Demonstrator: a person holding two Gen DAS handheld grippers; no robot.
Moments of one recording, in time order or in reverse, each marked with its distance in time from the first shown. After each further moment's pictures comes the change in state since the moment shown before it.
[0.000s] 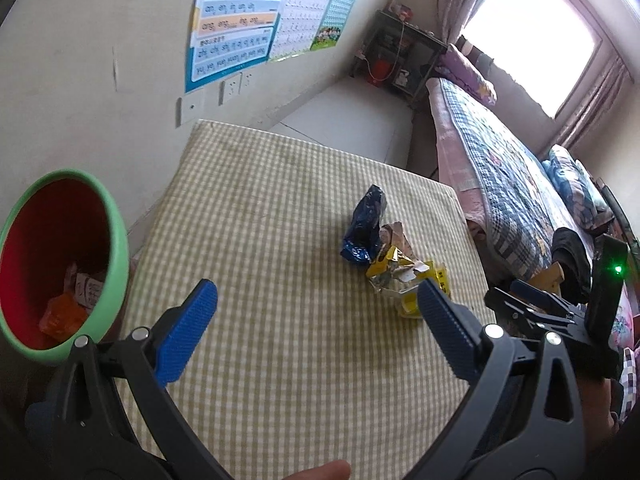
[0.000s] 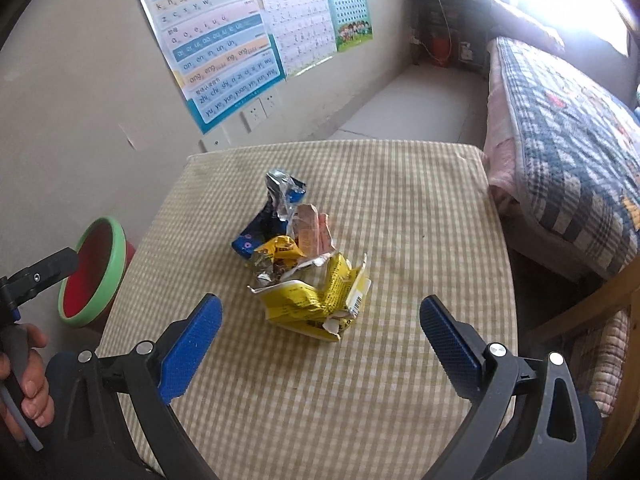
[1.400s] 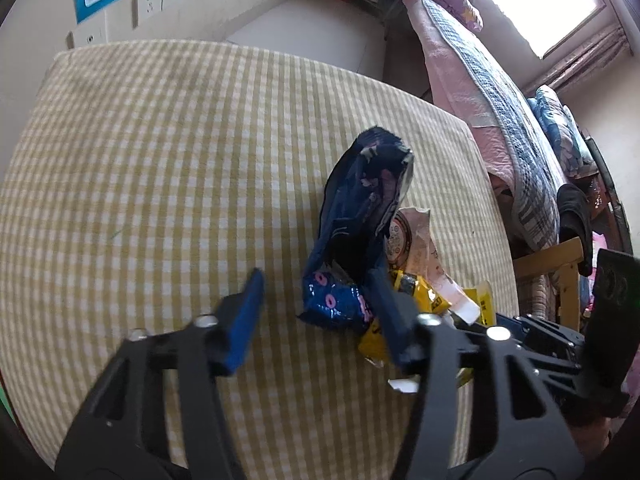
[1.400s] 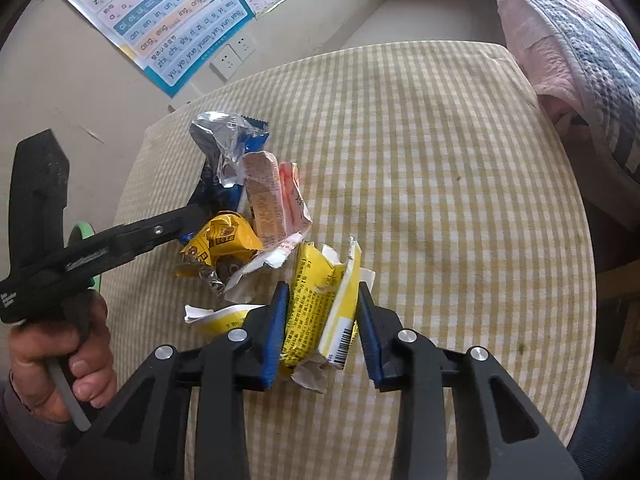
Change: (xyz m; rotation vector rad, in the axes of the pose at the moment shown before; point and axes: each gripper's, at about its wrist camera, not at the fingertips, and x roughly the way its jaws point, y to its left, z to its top) left arm 0.197 -0.019 0.033 0.044 0.332 -0.148; right arm 0.096 -0.033 0.012 0.145 0.236 0.082
